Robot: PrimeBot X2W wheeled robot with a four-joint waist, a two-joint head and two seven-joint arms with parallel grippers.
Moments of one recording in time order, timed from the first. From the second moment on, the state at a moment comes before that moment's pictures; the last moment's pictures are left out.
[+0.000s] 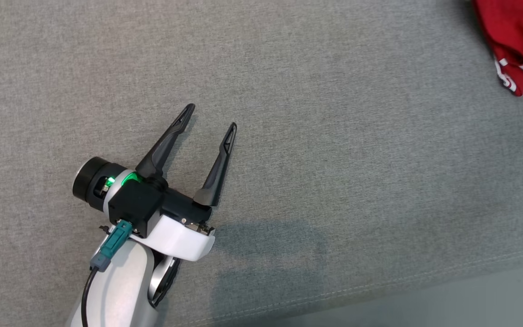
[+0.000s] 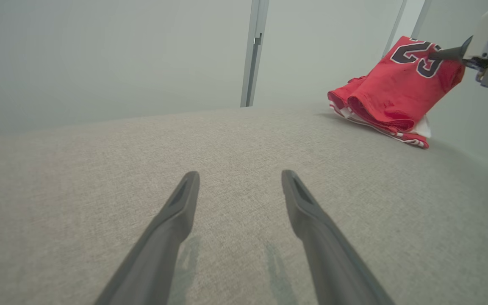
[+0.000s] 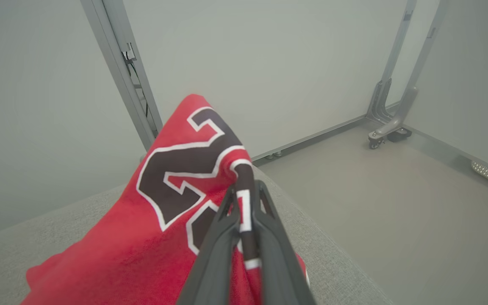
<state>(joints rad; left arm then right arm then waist) -0.34 0.09 -0.28 0.05 -0.09 -0.12 -0.25 -1.27 -0.47 0.16 1.28 0.65 0.13 -0.25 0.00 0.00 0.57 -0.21</state>
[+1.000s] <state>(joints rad) -0.38 0.09 -0.28 0.05 -0.09 -0.12 -0.26 -1.18 -0.31 -0.45 1.14 -0.03 0.13 -0.25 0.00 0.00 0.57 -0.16</state>
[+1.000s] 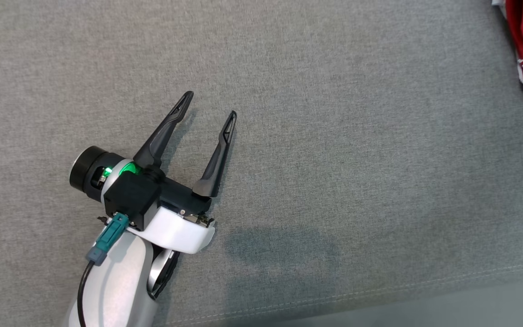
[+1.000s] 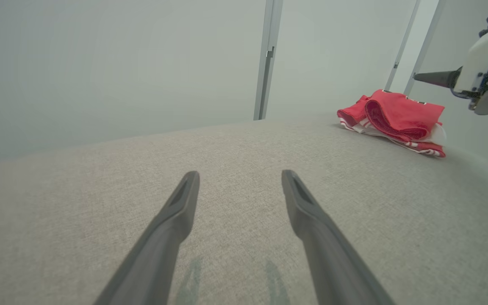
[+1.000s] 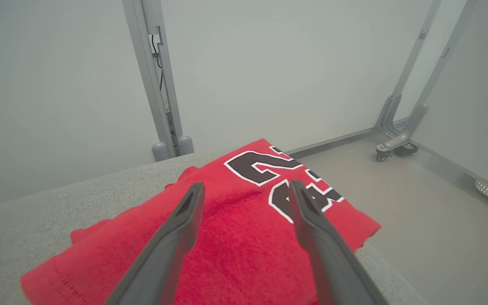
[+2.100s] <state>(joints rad) -0.12 0.05 -0.13 0.21 -0.25 0.01 -0.26 -0.52 -0.13 -0.04 0.60 0.17 0.13 -0.25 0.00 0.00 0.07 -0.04</state>
